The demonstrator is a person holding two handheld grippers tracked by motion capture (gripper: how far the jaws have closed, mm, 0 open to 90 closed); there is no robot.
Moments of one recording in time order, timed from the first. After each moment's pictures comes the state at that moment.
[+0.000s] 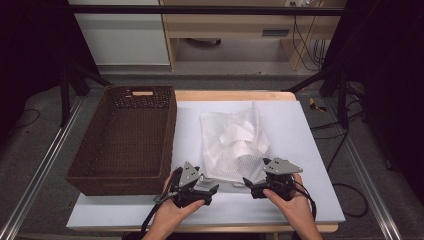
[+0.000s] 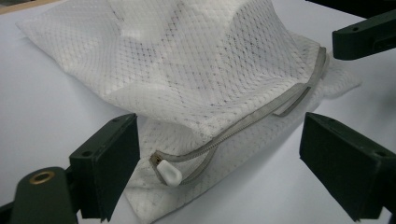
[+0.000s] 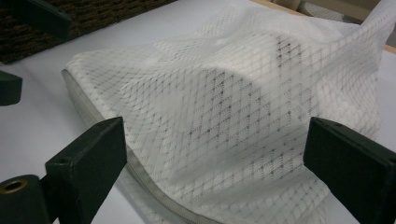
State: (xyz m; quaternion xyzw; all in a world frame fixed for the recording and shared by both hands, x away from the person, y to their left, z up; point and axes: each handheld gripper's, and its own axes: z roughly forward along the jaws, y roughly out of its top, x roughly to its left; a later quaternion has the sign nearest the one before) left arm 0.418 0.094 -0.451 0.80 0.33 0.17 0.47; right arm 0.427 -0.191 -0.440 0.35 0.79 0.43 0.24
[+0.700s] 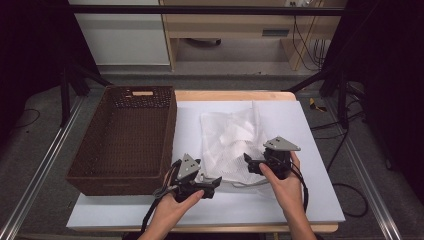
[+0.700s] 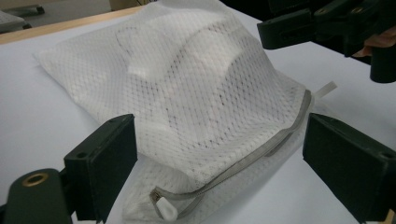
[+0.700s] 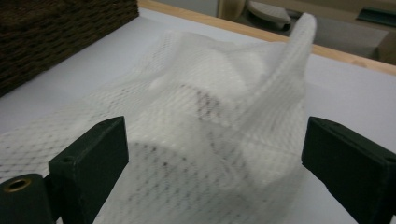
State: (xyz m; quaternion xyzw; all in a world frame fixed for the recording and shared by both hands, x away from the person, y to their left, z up) left arm 0.421 0.094 -0.415 0.78 0.34 0.17 0.49; right arm 0.469 -0.186 -0.416 0.44 0.74 0.42 0.28
